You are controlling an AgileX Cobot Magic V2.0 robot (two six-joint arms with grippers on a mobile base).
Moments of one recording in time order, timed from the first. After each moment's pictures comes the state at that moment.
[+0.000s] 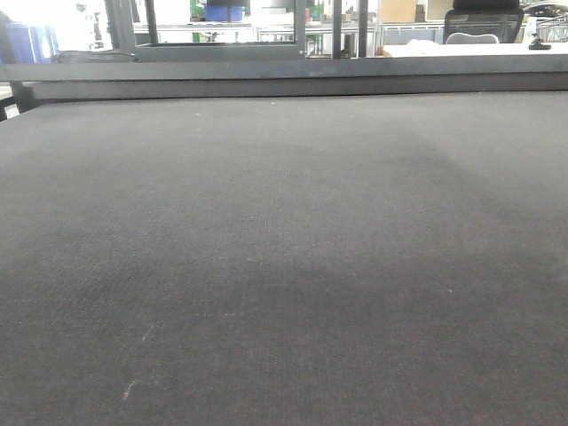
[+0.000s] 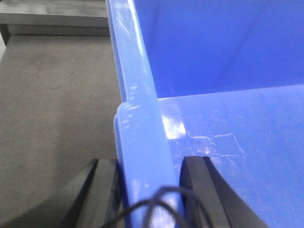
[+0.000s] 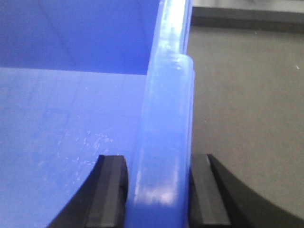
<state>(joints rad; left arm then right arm) 0.02 1.07 -1.57 -0.15 1.05 0.04 0.33 1.09 -1.64 -0.03 1.15 0.09</state>
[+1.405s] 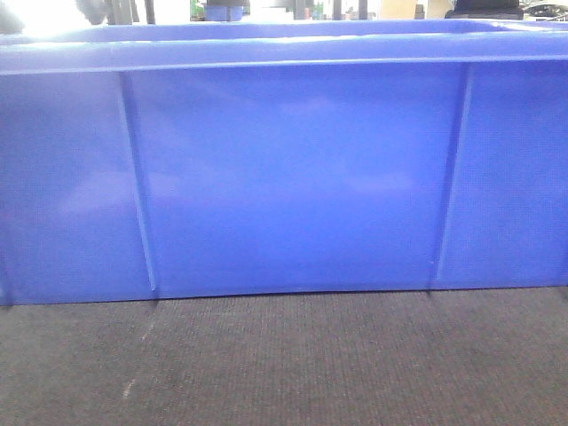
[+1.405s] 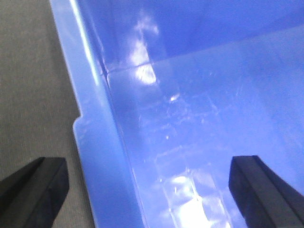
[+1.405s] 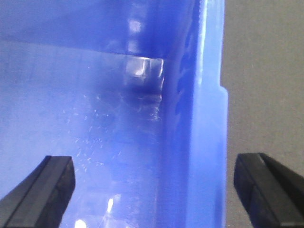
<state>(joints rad) -0.08 1.67 -1.60 -0.15 0.96 0.16 0.27 1.65 -1.65 -0.07 1.05 0.09</state>
